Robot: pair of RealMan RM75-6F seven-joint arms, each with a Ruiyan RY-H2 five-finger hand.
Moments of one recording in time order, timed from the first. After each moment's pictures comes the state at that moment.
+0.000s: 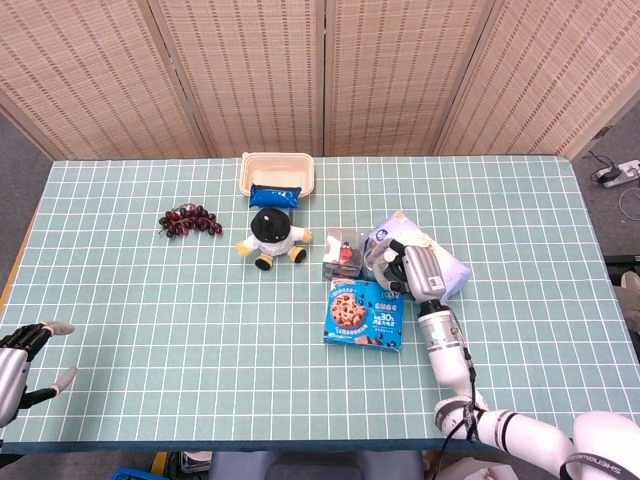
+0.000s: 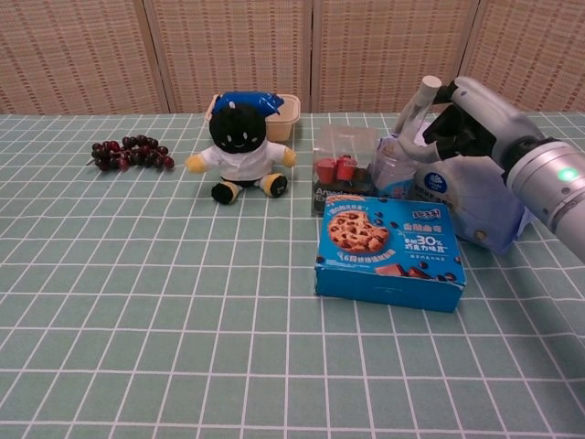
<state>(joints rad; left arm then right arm) -0.06 -0.99 0.00 -1.72 1.61 1.55 -0.05 0.61 -1.78 0.32 -1.24 -1.23 1.17 0.14</state>
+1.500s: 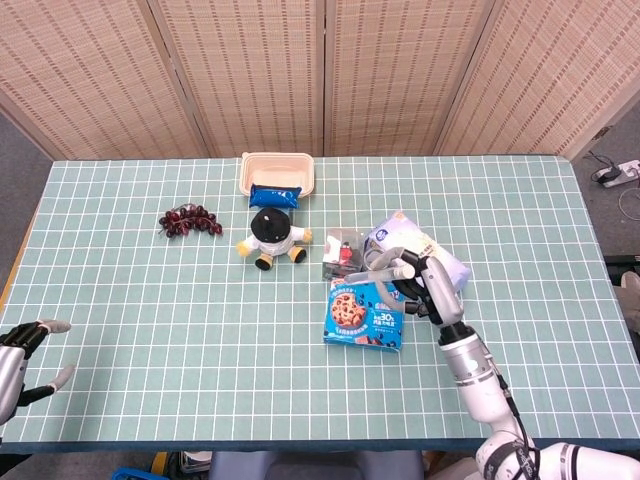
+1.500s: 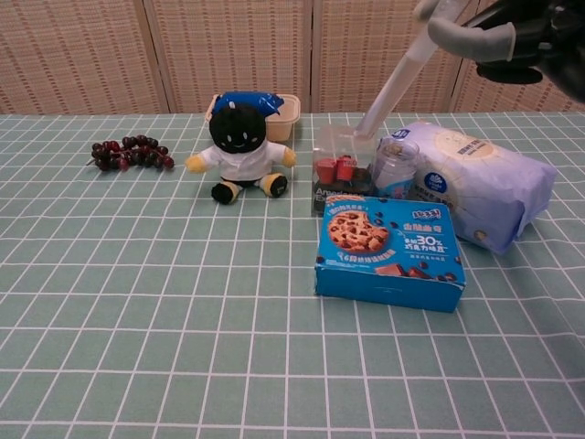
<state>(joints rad) -0.06 -0.99 -0.01 -1.72 1.58 1.55 -0.03 0.48 -1.45 0.28 -1.81 -1.38 1.26 0.44</state>
